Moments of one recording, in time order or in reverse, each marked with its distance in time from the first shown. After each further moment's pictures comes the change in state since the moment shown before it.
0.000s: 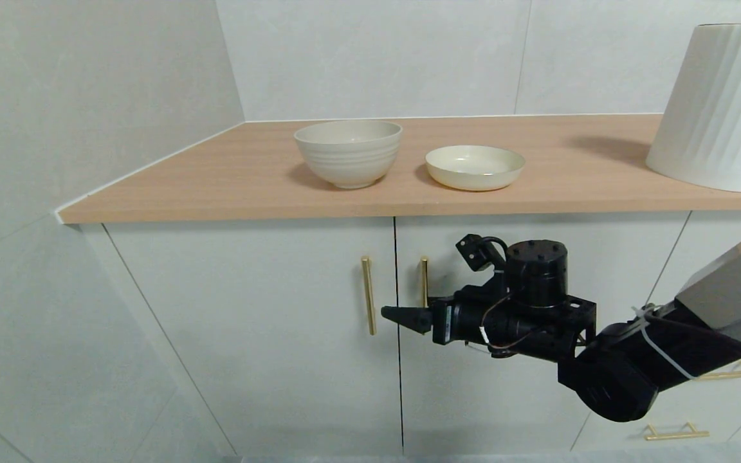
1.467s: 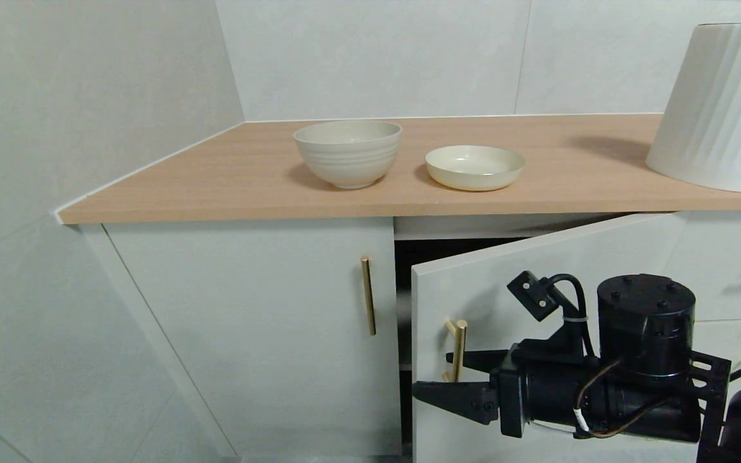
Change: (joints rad) left arm 0.000 0.000 0.000 -0.004 -0.002 0.005; right arm 0.088 -0.319 0.380 -0.009 0.096 0.039
